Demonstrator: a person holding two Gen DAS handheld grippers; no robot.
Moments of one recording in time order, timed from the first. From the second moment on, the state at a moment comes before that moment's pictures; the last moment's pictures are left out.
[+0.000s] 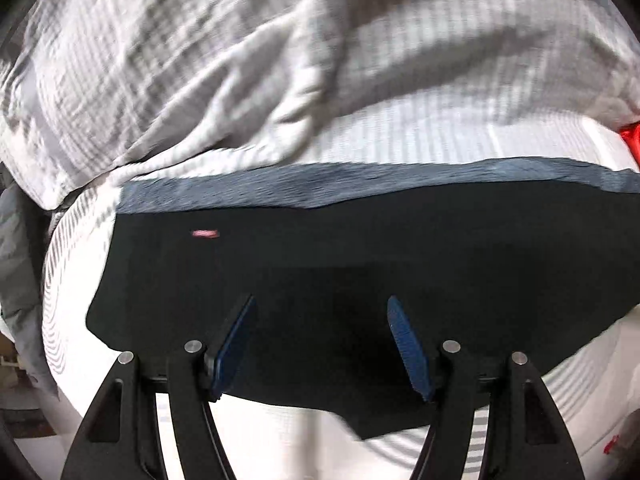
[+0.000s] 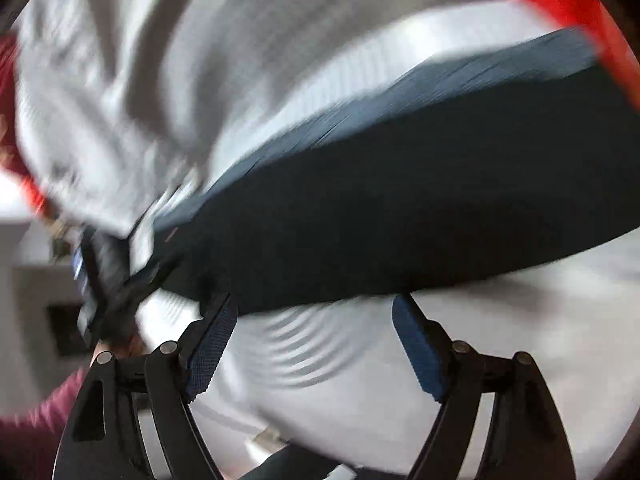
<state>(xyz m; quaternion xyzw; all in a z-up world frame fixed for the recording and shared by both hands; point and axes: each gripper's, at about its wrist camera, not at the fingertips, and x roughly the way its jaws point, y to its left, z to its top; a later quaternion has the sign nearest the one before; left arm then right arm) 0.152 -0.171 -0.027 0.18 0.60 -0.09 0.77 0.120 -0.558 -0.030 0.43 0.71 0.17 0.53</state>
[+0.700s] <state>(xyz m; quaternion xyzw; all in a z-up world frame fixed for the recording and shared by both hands) 0.197 -0.039 -0.071 0.19 0.58 -0.10 0.79 0.140 -0.313 -0.050 0.45 0.70 0.26 0.49</state>
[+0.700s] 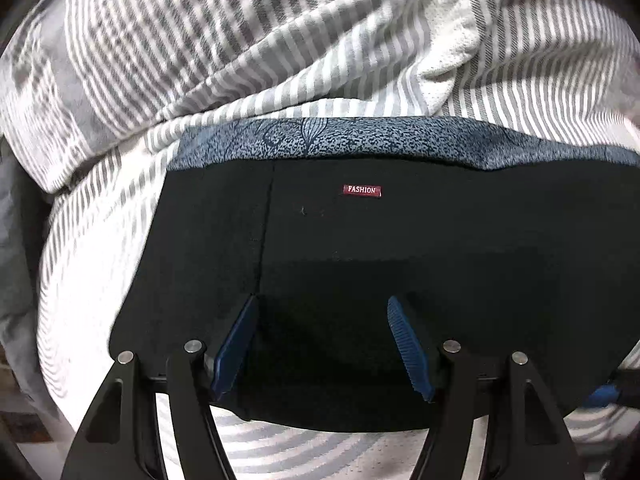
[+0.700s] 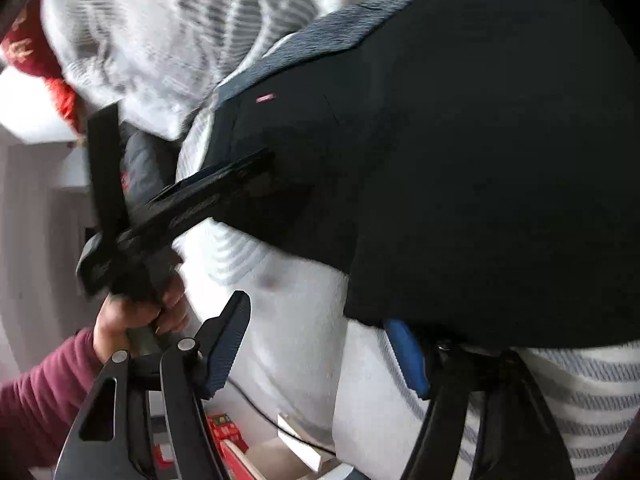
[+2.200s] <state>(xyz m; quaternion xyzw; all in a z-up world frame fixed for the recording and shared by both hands) 0.201 -0.043 -0.037 0.19 0.59 -0.08 0.78 0.130 -0.475 -0.010 0.25 0.76 0.06 0.60</state>
